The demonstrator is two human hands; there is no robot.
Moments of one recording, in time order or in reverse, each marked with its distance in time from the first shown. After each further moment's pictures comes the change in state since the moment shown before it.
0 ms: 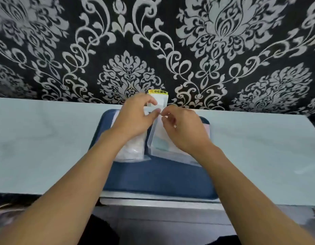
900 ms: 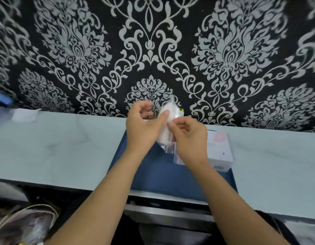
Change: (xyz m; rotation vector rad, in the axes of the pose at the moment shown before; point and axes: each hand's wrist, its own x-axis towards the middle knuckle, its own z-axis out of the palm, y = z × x) left_hand -0.063 0.048 -0.041 -0.603 0.456 -0.357; right_hand -0.030 -0.068 0.011 0.759 0.329 0.282
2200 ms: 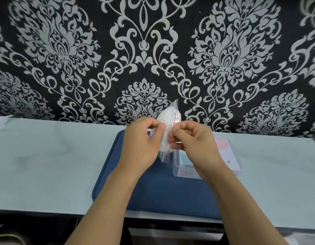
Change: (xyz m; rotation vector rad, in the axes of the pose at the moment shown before) left_hand -0.003 -0.020 -0.007 0.232 -0.193 0.230; right_hand 0.010 0.000 -0.011 0.171 -0.191 0.165
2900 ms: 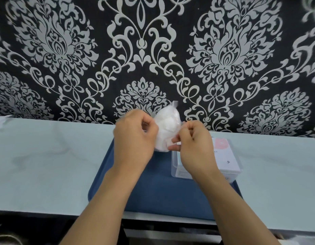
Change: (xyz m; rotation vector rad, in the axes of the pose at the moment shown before) left_hand 0.002 0.007 0.000 0.197 0.242 0.176; right_hand -0.006 0.006 0.006 -0.207 0.194 -0.057
